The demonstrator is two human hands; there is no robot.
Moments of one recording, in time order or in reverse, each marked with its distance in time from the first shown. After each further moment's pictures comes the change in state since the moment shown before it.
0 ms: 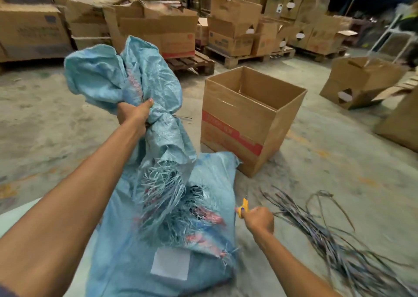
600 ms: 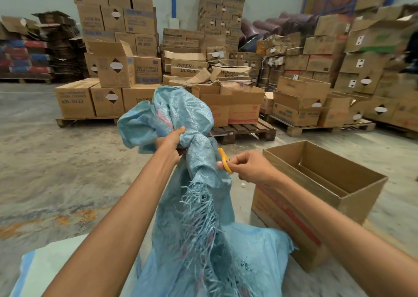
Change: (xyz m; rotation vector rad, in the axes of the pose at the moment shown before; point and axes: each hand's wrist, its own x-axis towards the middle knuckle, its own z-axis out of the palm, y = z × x) left_hand 0.011 0.100 -0.072 -0.492 -0.025 -0.093; right_hand -0.089 -0.330 -0.103 0.182 -0.746 -1.046
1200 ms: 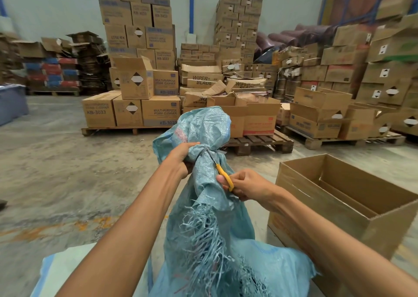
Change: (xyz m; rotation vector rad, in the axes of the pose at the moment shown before) left_hand -0.034 0.011 -0.010 0.133 -0.196 -0.139; right_hand 0.016 0.005 0.026 0.062 -0.273 -0.003
